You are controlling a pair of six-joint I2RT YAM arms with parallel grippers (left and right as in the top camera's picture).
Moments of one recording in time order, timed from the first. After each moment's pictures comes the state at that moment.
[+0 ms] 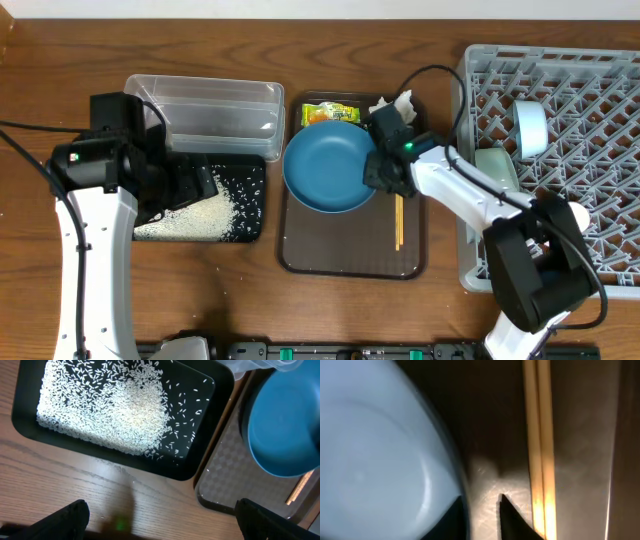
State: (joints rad) left arm 0.14 1.35 1.35 -1.36 0.15 -0.22; right arm 0.49 1.88 1.21 -0.61 0.01 0.71
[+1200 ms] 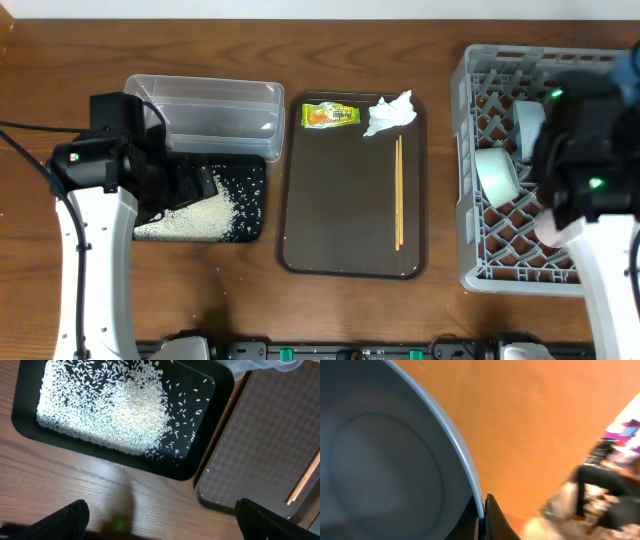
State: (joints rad) left arm 0.14 1.35 1.35 -1.36 0.15 -0.22; right arm -0.02 1.28 1.20 -0.50 1.47 0.19
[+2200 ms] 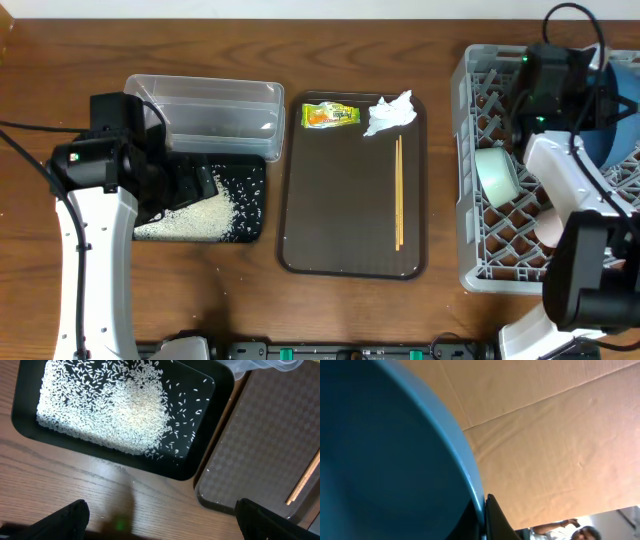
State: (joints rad) left arm 0.14 1.35 1.35 -1.36 0.15 -0.22; right arm -0.03 1.80 1.20 0.07 1.43 -0.60
